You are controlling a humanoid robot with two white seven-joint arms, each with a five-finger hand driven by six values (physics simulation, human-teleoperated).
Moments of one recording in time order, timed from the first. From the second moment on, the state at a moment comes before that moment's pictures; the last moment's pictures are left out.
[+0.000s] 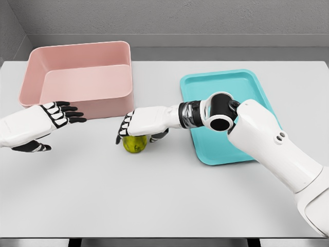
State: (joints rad) left arm -0.05 1.06 -0.20 -1.77 -0.43 -0.61 -0.21; right arm -0.82 -0.26 0.90 -1.32 0.56 -0.61 0.61
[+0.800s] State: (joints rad) left arm -0.19 0.89 -0.30 -1.77 -0.60 -0.61 -0.24; right arm -0.10 -0.63 -0.13 -1.76 0.21 -0.61 0.61
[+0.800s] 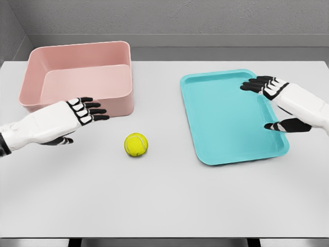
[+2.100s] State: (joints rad) left arm -0.52 0.77 -0.74 -1.71 -0.62 -0.61 -0.25; right arm -0.07 -0.57 -0.17 -1.72 0.18 -0.61 0.61
